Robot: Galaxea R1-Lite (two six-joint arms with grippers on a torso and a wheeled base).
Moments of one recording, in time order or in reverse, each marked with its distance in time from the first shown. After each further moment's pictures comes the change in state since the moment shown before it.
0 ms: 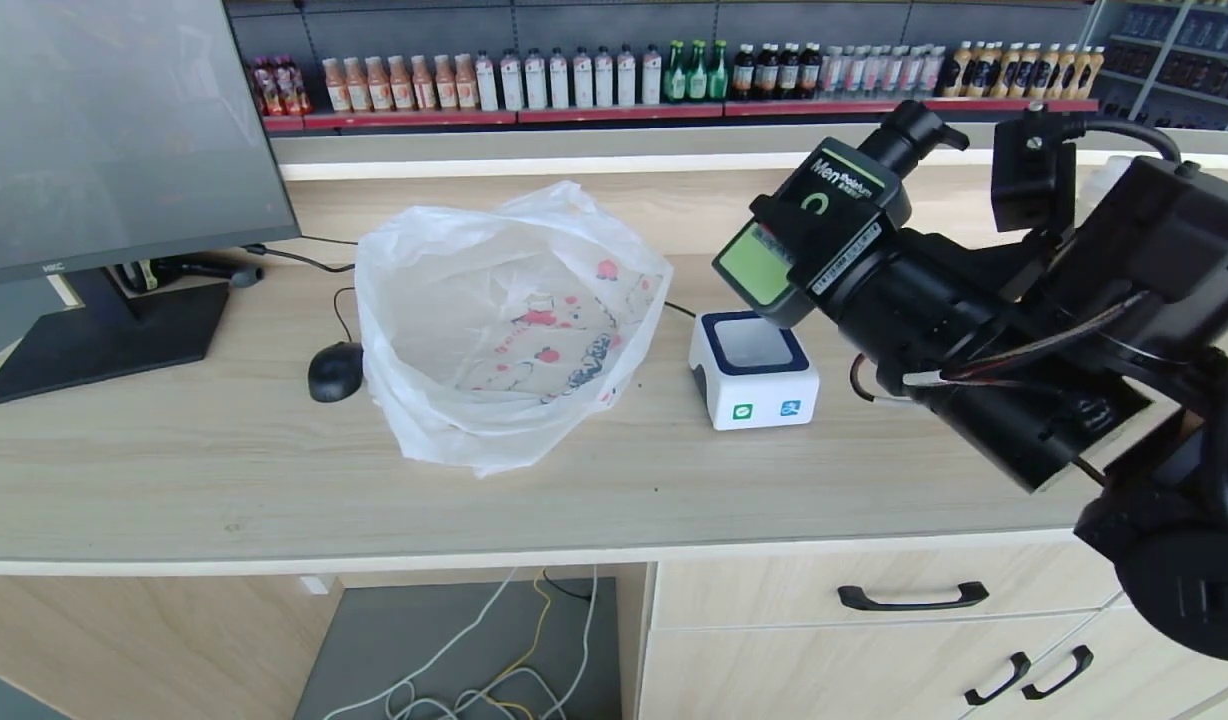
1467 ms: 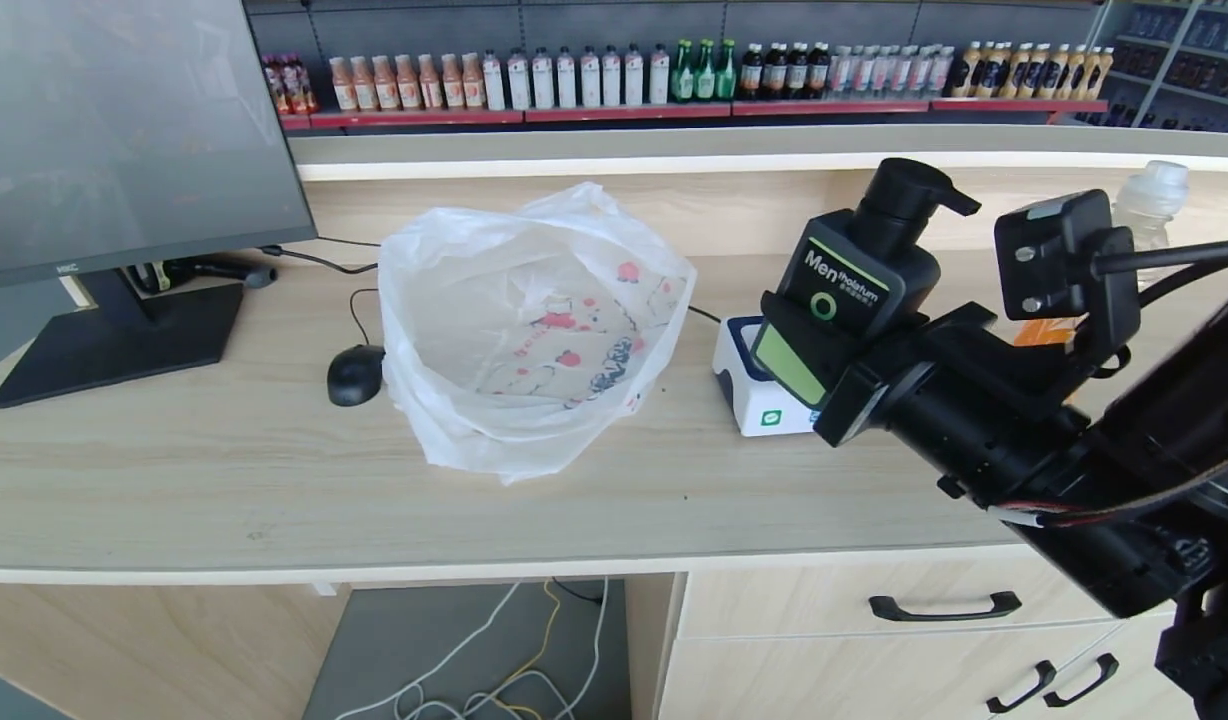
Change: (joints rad) left arm 0.000 0.000 0.000 0.001 0.000 -0.005; right arm 0.011 -0.068 0.290 -0.223 0.109 -0.641
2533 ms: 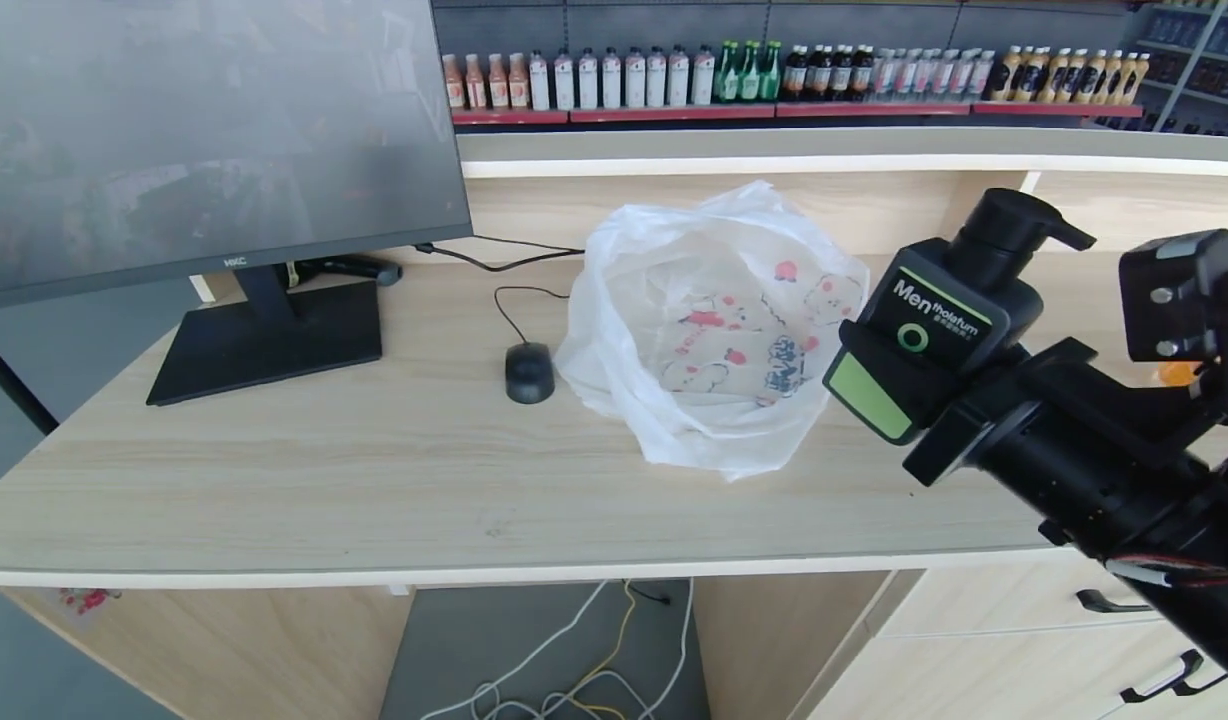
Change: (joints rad) left arm 0.000 0.000 0.000 0.000 0.000 0.002; right arm -0.071 -0.119 0.146 0.000 -0.001 0.026
